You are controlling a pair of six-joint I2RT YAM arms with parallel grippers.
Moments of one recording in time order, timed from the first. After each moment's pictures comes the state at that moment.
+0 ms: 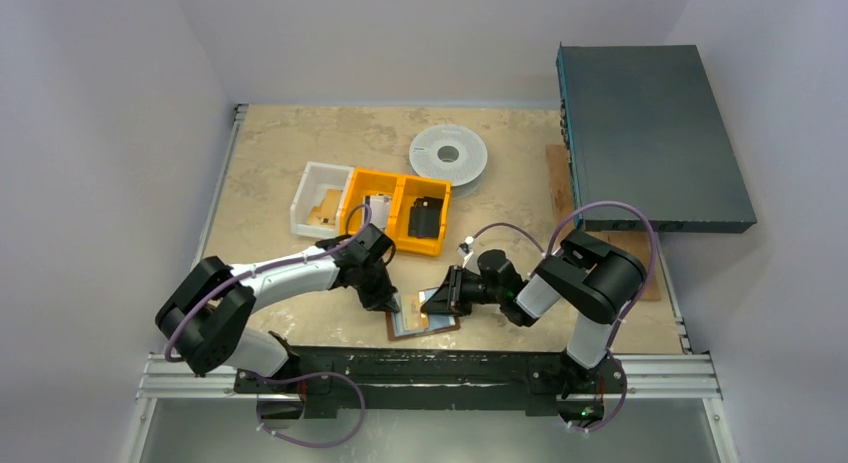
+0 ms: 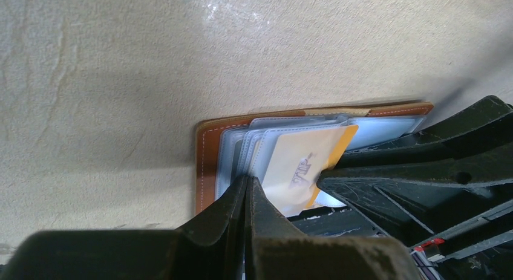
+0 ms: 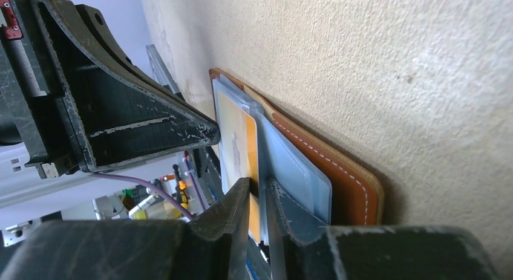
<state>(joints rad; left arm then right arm) -0.73 1.44 0.68 -0.50 0.16 -1.15 0.77 1.78 0.31 0.95 -0.52 1.20</state>
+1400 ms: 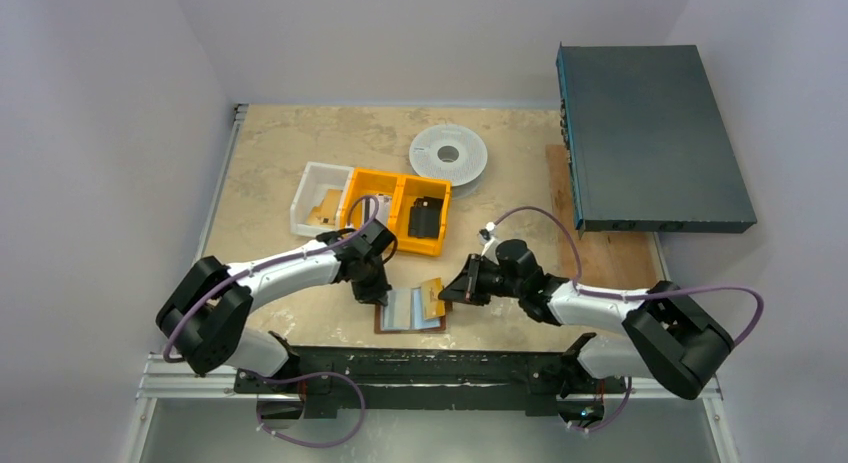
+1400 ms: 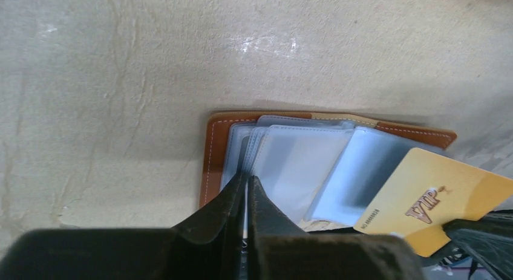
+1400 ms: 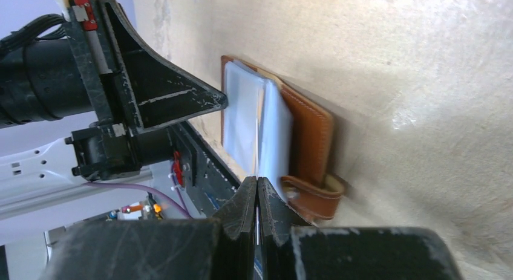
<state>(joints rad) -0.73 1.44 0.76 -0.61 0.04 -1.00 0.72 1.28 0.31 0.41 -0.40 1.04</state>
